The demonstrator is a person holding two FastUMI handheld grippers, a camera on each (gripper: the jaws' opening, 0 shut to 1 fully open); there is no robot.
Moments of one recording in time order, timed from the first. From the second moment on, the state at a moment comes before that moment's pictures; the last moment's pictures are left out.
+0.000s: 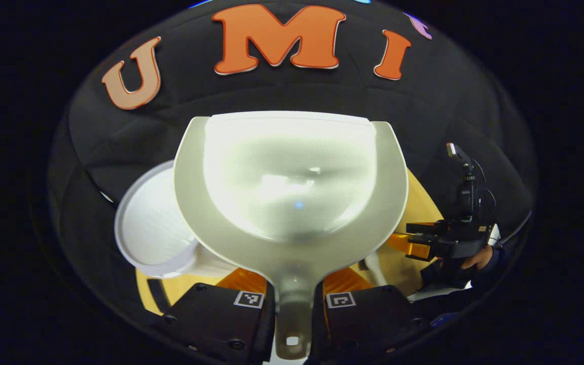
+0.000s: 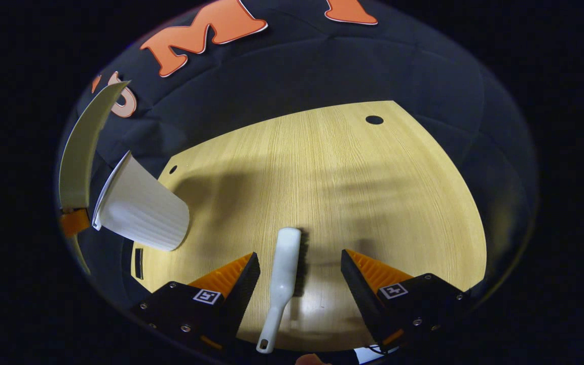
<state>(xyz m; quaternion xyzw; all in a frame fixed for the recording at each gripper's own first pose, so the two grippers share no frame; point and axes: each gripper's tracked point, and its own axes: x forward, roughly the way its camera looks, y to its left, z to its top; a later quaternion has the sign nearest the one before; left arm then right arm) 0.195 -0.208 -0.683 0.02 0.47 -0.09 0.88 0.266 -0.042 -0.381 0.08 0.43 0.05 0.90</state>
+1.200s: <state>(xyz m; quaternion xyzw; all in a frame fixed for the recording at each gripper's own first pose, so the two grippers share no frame) 0.168 -0.212 -0.904 -0.03 0.66 -0.02 0.75 0.240 -0.033 -0.409 0.04 0.47 0.06 0.88</state>
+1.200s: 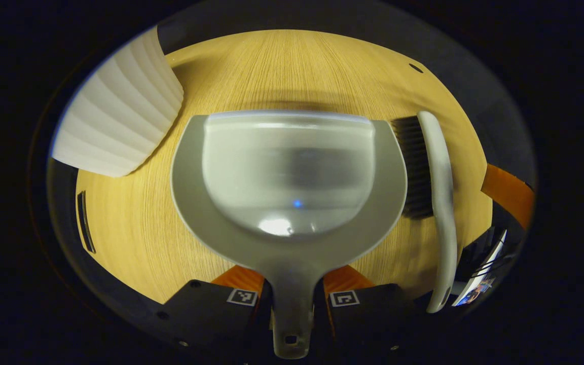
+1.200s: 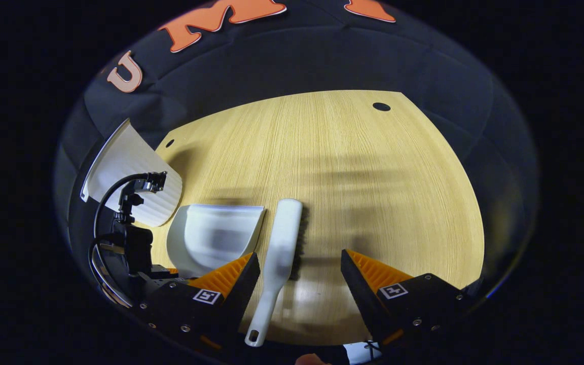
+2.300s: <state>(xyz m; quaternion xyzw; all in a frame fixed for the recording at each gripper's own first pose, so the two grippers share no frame) 0.405 -0.164 -0.639 0.01 0.24 0.03 0.97 0.290 -0.059 -0.229 0.05 0.19 0.02 0.98</state>
